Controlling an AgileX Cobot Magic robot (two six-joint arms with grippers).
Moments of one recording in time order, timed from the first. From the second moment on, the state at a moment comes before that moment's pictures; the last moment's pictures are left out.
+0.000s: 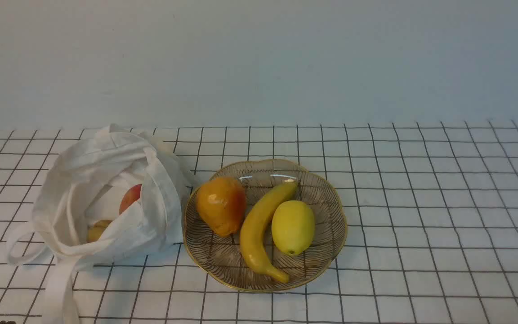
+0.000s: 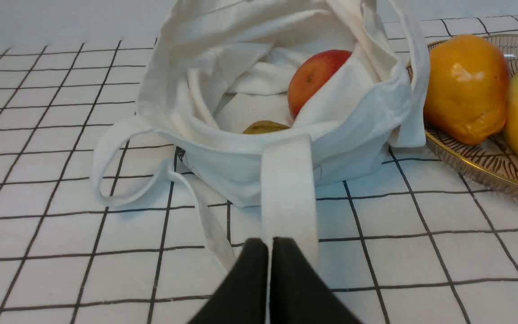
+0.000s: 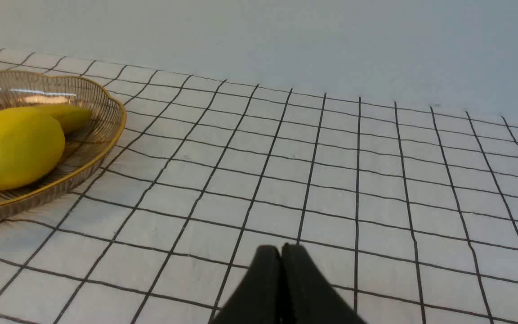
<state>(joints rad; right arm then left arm) 0.07 -0.01 0.02 0.11 0.39 -0.21 -0.06 -0.01 0.03 -0.07 0.37 0.07</state>
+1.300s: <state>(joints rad) 0.07 -0.01 0.02 0.11 0.39 -0.22 -0.06 -0.01 0.03 -0.29 0.25 0.01</state>
